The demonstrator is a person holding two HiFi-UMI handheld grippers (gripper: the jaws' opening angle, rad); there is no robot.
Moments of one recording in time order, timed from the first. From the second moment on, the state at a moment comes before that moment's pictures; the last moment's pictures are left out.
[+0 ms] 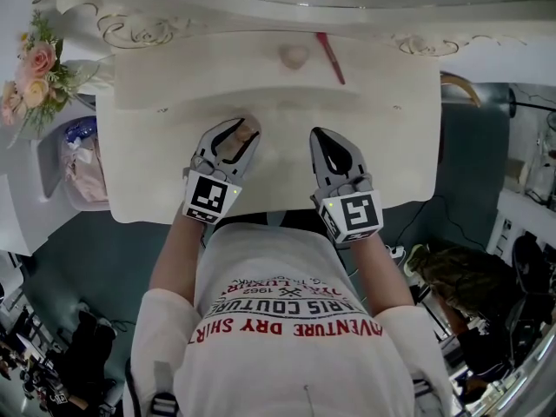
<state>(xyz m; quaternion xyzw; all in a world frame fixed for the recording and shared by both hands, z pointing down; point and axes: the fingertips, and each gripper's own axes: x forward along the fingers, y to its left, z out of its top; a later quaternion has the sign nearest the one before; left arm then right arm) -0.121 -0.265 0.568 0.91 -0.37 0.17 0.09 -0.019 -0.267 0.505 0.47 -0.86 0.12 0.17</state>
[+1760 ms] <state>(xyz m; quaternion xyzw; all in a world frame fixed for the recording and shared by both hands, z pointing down) -0.207 -0.242 0.351 0.87 -0.49 0.10 0.03 -0.058 -0.269 0.363 0.44 -0.89 0.02 0.09</state>
